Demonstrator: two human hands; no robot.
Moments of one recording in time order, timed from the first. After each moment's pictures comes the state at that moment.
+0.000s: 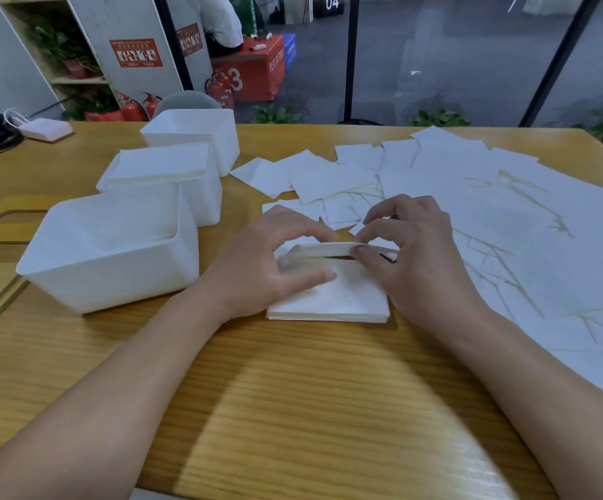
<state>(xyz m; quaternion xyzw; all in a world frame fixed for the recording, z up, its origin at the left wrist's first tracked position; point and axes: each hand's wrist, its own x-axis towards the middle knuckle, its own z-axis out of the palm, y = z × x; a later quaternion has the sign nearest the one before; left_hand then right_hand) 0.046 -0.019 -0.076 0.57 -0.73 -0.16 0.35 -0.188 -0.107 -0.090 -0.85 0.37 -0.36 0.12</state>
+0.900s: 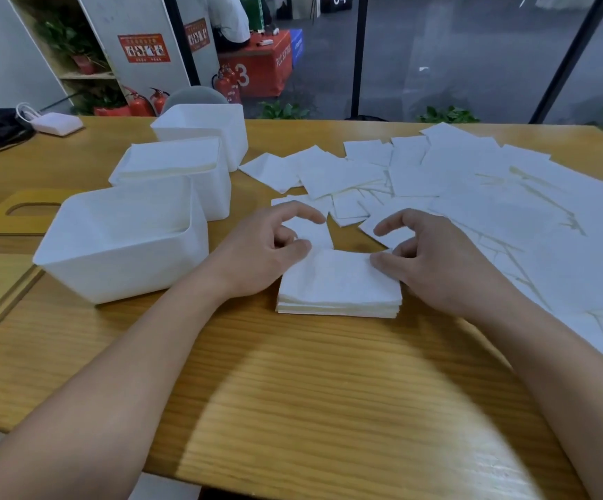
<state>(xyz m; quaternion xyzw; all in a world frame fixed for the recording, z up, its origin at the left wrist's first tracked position) 0.061 -0.021 -0.071 0.63 -0.65 -0.26 0.35 -0.203 -0.107 -0.071 -0.80 0.43 -0.22 0.37</state>
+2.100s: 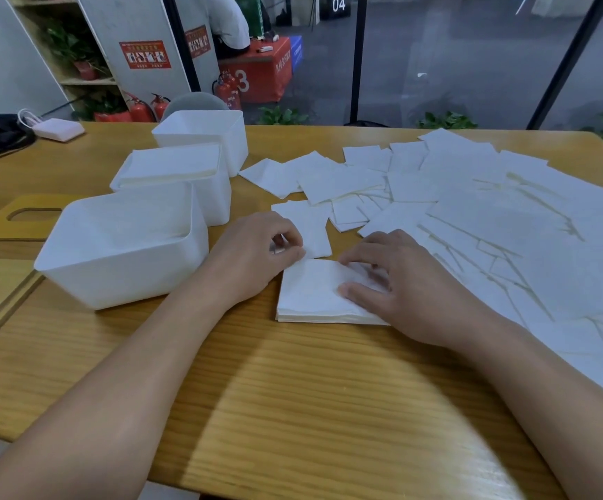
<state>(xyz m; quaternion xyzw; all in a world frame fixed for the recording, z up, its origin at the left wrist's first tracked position) 0.074 -0.033 -0.087 0.69 -0.66 -0.09 0.28 -0.190 -0.096 -0.091 -0.90 0.32 -0.19 0.22</state>
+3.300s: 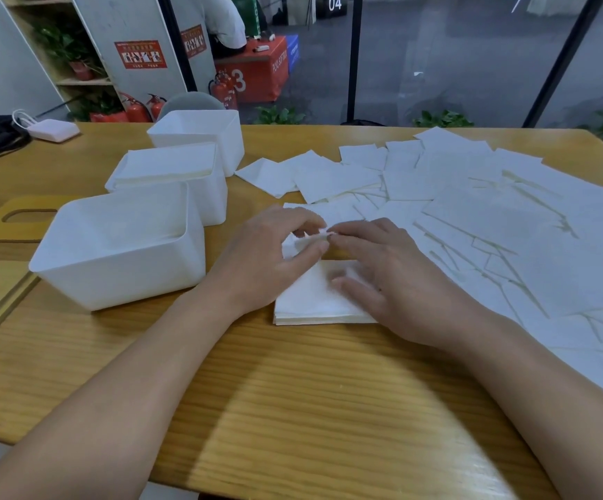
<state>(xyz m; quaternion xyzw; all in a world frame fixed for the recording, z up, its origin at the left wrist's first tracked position) 0.048 -0.027 -0.083 0.62 -0.71 -0.04 0.33 -0.186 -0.090 -0.084 -0.93 0.26 -0.20 0.14</state>
